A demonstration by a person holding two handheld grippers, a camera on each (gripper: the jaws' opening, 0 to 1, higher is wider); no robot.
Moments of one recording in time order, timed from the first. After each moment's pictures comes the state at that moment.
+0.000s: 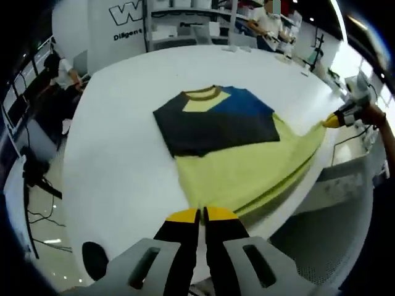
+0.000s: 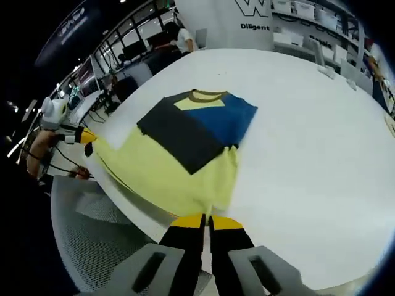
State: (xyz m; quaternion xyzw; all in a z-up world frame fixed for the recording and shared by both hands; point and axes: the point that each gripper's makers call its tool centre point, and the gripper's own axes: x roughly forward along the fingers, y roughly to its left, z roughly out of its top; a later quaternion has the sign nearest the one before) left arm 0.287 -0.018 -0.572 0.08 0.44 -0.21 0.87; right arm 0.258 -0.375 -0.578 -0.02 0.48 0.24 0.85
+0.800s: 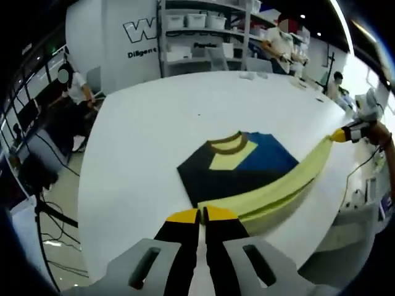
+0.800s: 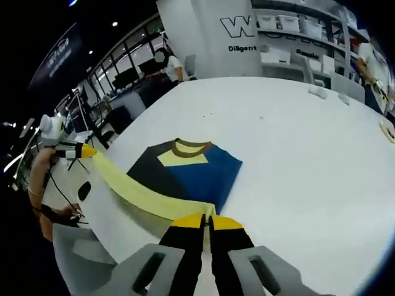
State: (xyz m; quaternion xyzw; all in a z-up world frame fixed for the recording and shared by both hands) left arm 0.401 -0.025 -0.523 0.08 0.38 -0.18 0.90; right arm 0.374 -0.376 -0.536 0.03 0.40 0.21 0.89
